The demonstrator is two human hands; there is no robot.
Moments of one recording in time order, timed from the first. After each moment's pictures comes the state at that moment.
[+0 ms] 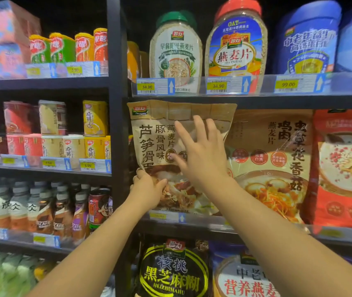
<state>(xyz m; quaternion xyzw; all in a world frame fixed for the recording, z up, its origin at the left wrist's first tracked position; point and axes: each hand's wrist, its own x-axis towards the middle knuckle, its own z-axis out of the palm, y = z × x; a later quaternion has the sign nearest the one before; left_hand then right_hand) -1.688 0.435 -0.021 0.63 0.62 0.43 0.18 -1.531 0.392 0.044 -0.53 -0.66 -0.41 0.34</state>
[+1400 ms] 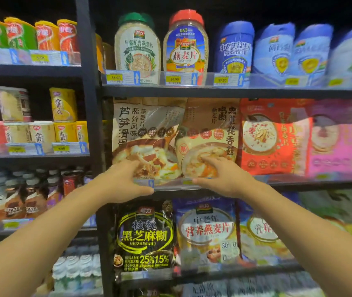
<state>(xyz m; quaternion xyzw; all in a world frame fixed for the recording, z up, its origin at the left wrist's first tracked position) -1.720 0.302 -0.003 0.86 0.48 0.20 0.04 -1.426 0.234 -0.011 -0.70 -0.67 -0.04 0.24</state>
